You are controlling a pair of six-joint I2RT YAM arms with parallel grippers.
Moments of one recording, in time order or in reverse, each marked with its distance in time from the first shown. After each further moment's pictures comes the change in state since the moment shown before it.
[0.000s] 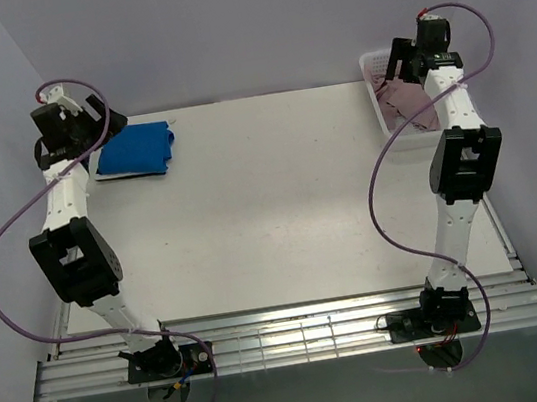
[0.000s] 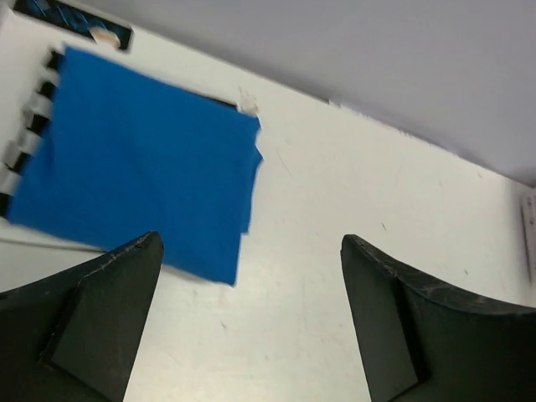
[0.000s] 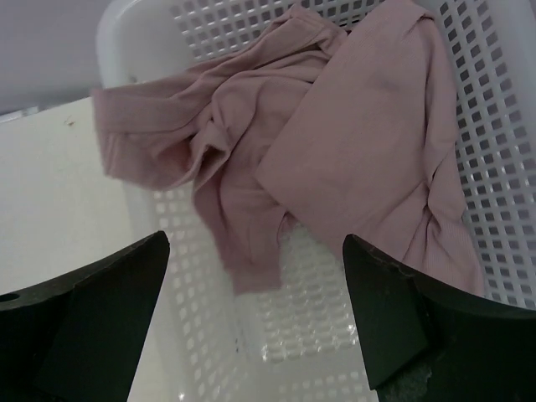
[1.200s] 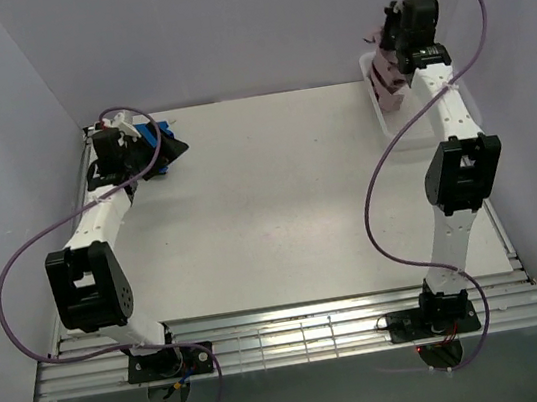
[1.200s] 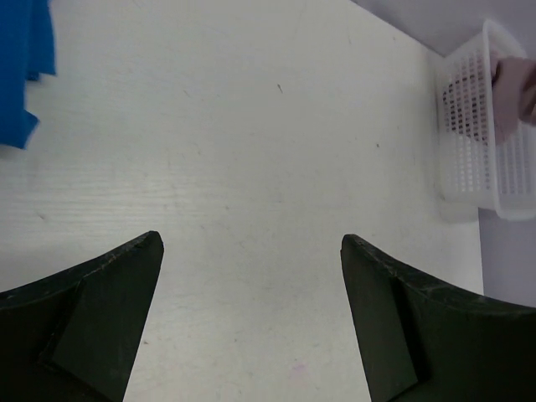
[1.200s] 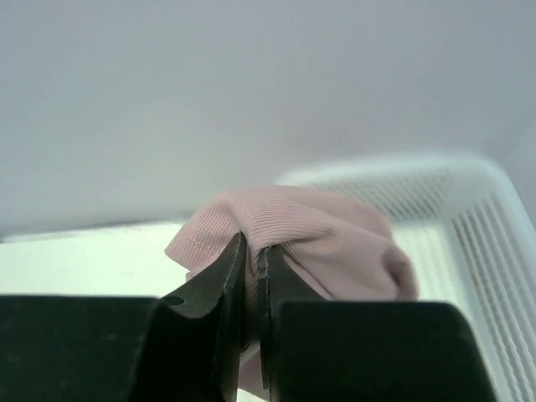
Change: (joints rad) left arm -0.212 -0.241 -0.477 0.142 0.071 -0.180; right arm 0.065 -0.024 0.026 0.277 0.011 -0.005
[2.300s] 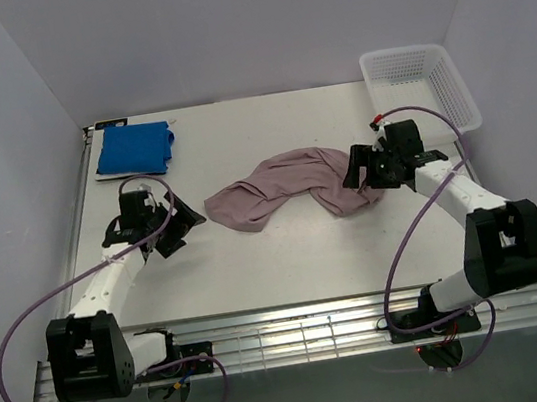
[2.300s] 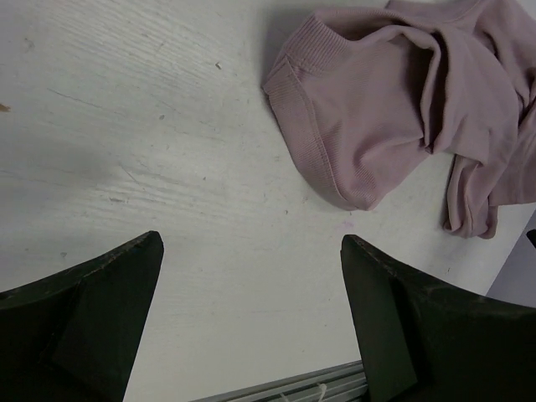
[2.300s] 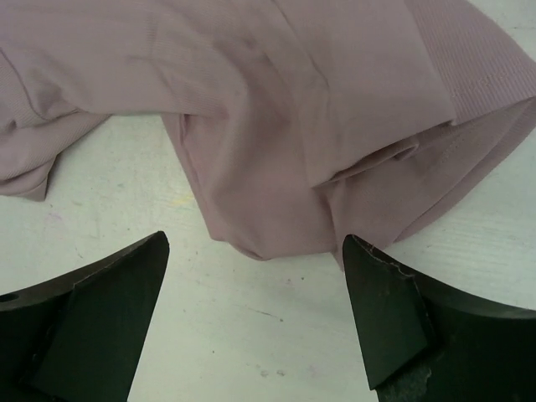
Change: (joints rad) left arm -0.114 -0.431 -0.497 -0.305 -0.183 -0.208; right arm 0.166 -0.697 -1.203 -0.094 -0.303 0.109
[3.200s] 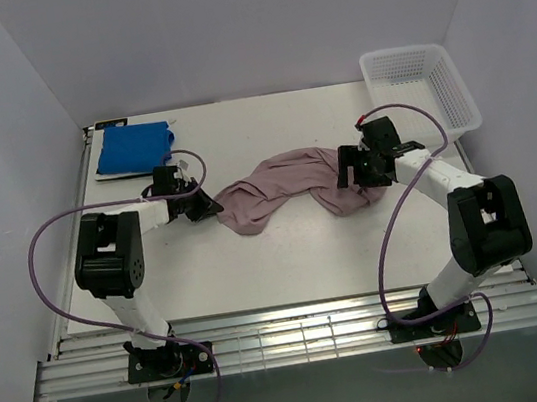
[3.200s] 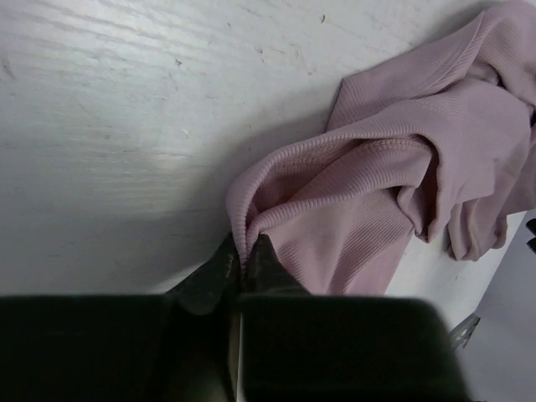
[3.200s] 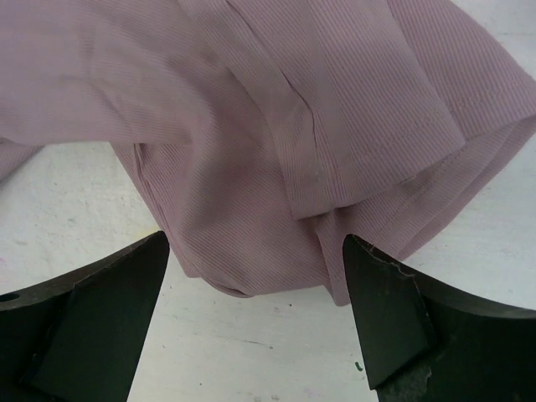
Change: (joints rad) left arm -0.085 0.628 0.246 0.352 0.161 0.056; right arm 0.109 0.121 0.090 -0.053 0.193 0.021
